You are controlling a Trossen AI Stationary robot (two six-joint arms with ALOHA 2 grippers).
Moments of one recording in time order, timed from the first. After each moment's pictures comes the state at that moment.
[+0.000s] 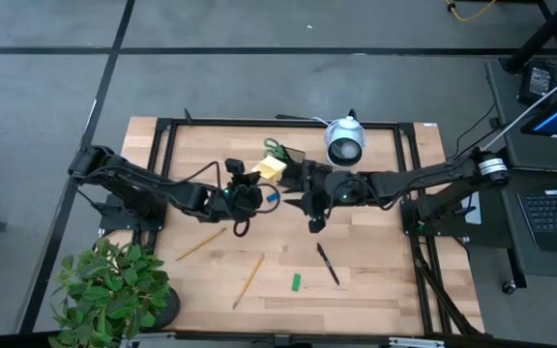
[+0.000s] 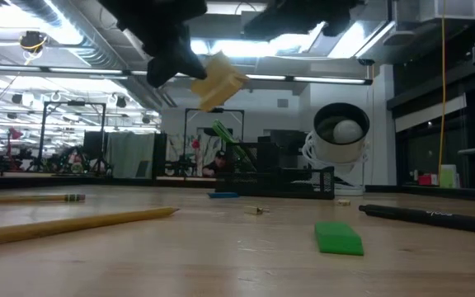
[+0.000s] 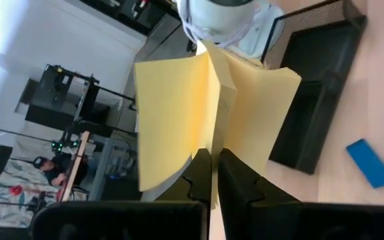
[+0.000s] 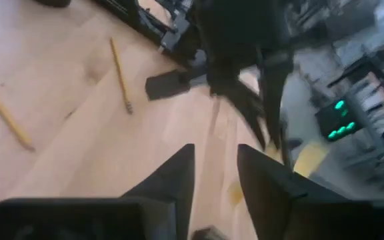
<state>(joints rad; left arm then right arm) -0.20 1.45 0.94 -0.20 -1.03 0.38 0.12 1.46 1.04 0.02 0.22 -0.58</state>
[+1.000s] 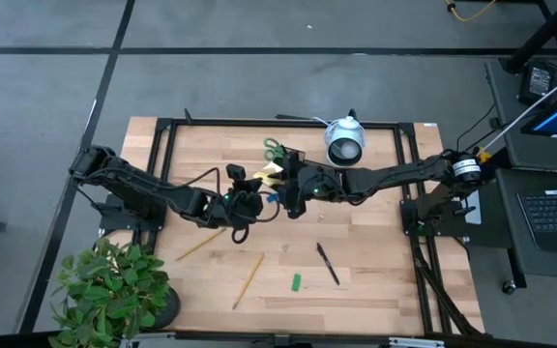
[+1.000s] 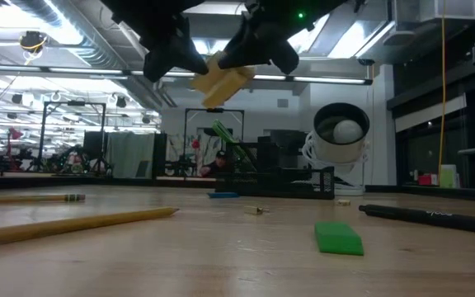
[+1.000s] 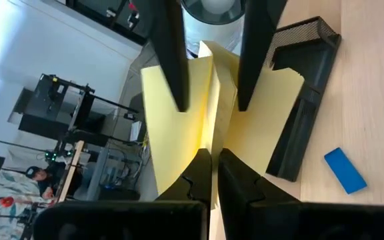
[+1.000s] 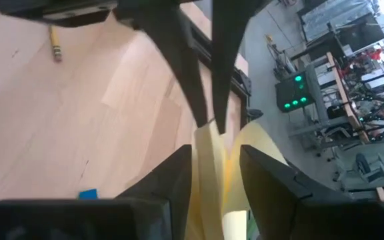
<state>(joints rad) -0.26 1.46 0.95 -0.20 -1.03 0.36 0.05 1.66 1.20 -0.01 0.37 -0.74</state>
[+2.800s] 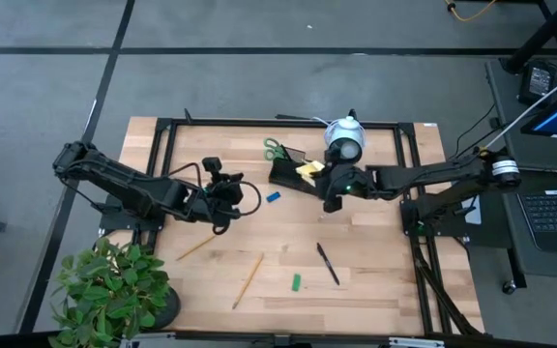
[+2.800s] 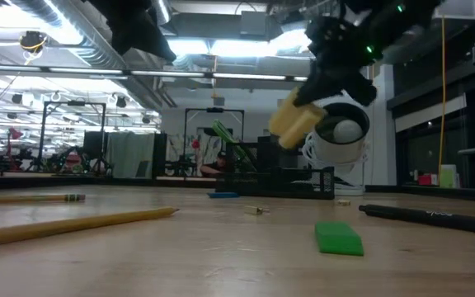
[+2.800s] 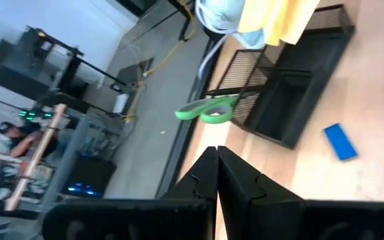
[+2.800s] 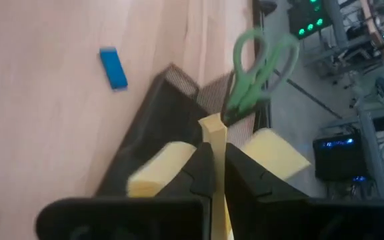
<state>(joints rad) -0.28 1.27 0.95 -0.54 -1.02 0.03 -0.02 1.32 0.80 -0.14 0.44 -0.58</state>
